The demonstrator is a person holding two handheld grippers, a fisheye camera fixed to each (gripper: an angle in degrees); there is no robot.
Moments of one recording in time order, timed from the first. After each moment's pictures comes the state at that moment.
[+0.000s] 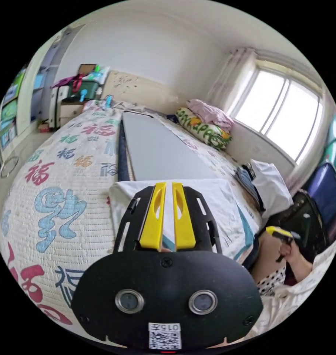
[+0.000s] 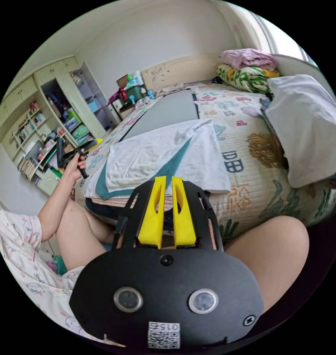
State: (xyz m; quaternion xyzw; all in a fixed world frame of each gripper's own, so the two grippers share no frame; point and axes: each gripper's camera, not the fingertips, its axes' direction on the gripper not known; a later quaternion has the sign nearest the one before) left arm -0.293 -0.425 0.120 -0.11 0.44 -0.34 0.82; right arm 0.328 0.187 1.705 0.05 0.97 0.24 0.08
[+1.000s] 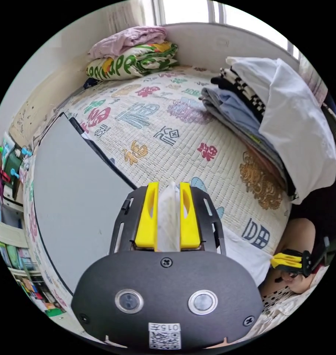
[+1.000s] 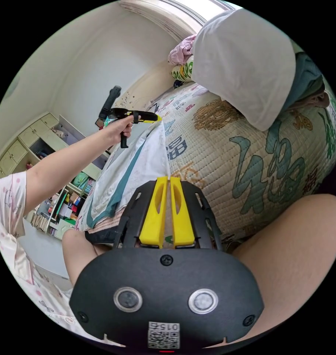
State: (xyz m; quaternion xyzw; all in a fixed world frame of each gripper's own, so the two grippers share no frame) left arm 0.097 -1.183 0.263 -0.21 0.49 0.06 0.85; right arm 0.166 -0.103 1.727 0.22 0.95 0.18 0.09
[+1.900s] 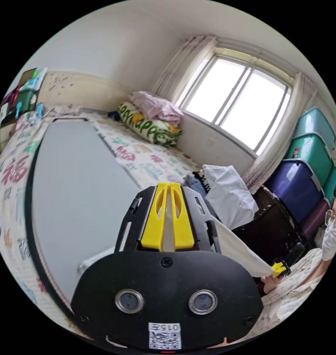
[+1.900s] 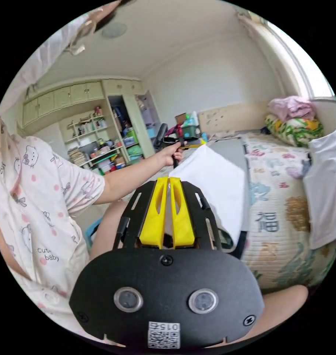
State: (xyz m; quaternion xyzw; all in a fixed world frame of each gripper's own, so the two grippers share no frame) left arm -0.290 -0.814 0.344 -0.06 0.59 -0.27 0.75; right arm 0.478 -0.040 1.920 -0.05 0.95 0.08 0.29
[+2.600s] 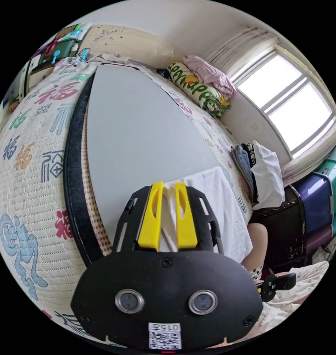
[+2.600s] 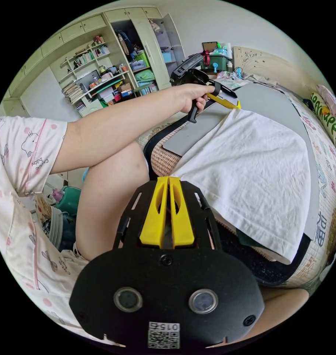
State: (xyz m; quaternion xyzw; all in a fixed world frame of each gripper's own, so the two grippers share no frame) left arm -0.195 -0.453 0.434 -0.25 0.55 -0.28 0.75; right arm 0.677 0.324 1.699 -0.18 0.88 0.33 0.27
